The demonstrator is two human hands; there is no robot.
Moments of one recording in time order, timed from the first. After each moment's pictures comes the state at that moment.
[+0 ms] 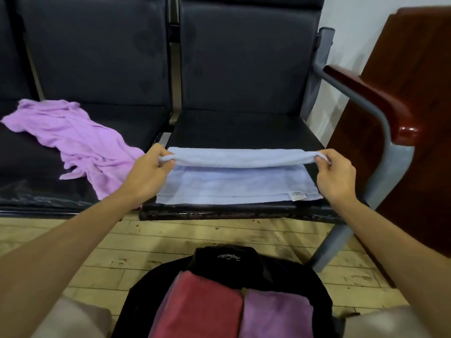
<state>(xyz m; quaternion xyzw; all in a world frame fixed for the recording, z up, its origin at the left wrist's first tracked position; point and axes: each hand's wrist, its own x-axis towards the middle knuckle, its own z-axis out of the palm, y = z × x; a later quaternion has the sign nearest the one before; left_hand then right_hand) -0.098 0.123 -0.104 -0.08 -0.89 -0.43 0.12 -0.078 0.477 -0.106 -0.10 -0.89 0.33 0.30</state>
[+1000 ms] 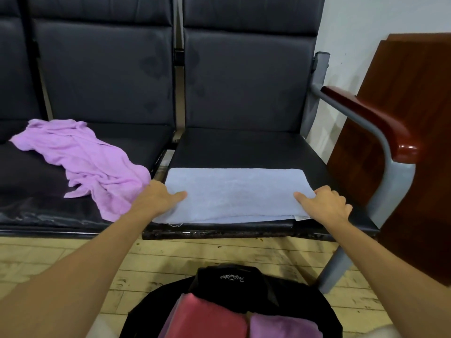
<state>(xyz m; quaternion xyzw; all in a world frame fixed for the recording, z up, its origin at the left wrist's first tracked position) -0.128 0.122 -0.124 0.11 -0.95 -0.29 -0.06 -0.096 0.471 -0.130 -0.28 -0.94 0.16 0.07</state>
